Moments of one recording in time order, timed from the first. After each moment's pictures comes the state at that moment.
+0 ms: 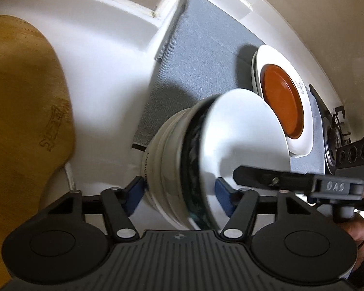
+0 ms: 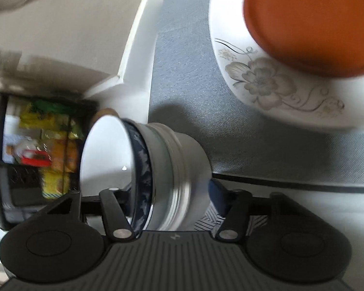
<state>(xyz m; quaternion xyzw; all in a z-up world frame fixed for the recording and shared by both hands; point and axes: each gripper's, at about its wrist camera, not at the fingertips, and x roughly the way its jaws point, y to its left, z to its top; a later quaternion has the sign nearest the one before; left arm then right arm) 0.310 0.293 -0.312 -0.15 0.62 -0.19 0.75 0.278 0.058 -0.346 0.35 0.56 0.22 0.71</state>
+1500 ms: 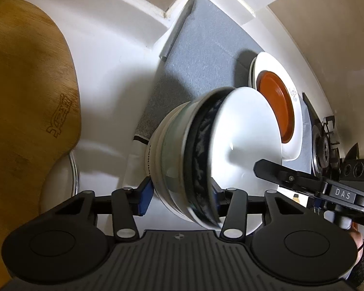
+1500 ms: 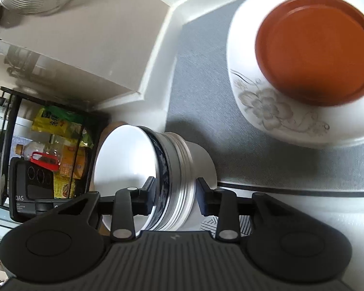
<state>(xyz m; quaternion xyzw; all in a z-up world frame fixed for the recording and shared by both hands) 0.305 0.314 -0.306 -0.20 0.63 -0.18 0.73 0.269 0.031 -0.316 0.35 0.52 0.23 0.75</state>
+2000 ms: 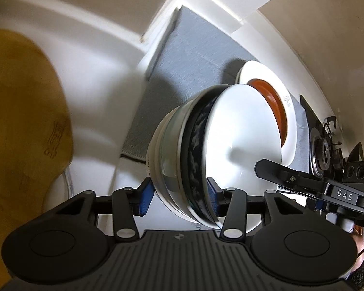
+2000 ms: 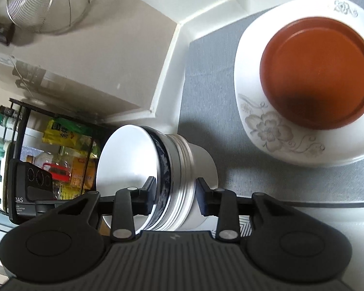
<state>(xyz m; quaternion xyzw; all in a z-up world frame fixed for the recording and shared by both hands) 0.313 0.295 -0.269 -0.17 0.62 -0.18 0.74 0.276 0.016 -0.293 0.37 0.50 0.22 0.76</state>
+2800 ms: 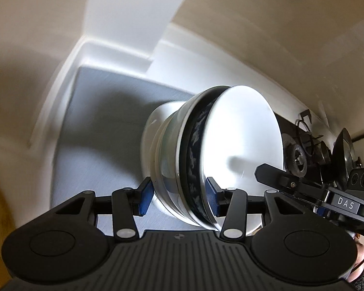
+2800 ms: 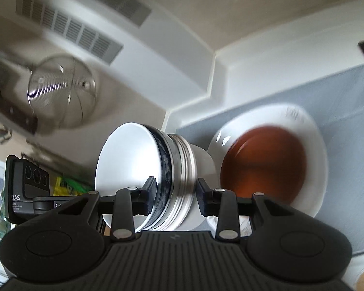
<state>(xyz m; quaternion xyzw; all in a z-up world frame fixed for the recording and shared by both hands) 0.376 0.167 -0.187 -0.10 0.57 -0.25 0.77 0.288 -0.103 -0.220 0.38 0.40 0.16 0.82</state>
